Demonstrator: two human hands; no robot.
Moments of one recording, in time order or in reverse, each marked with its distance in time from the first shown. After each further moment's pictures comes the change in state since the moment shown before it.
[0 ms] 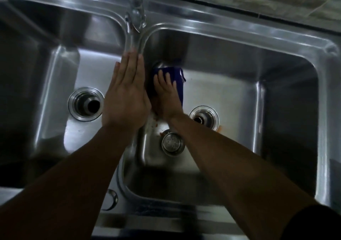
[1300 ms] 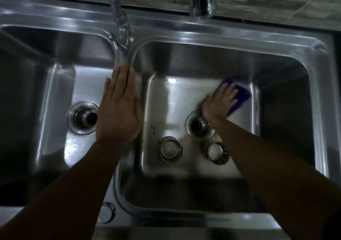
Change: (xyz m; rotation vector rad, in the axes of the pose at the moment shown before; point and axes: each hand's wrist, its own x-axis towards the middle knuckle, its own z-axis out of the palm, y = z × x) left_hand 0.000 -0.004 0.006 -0.085 0.048 0.009; right_hand -0.049 0.127 -0.023 0.244 0.209 0.856
